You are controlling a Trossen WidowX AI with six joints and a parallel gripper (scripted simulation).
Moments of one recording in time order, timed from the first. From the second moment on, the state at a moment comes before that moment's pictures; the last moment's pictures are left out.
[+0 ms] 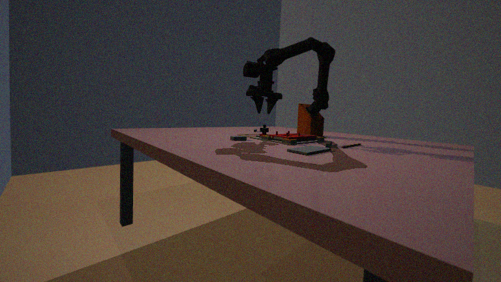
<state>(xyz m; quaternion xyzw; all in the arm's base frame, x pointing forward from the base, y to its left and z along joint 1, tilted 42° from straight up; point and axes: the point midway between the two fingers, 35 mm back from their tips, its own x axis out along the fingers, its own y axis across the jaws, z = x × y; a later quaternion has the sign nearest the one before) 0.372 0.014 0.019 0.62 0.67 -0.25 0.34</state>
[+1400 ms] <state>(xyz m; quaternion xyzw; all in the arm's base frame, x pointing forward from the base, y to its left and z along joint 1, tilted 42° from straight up) 0.360 0.059 -0.038 0.61 0.67 -0.25 0.33</state>
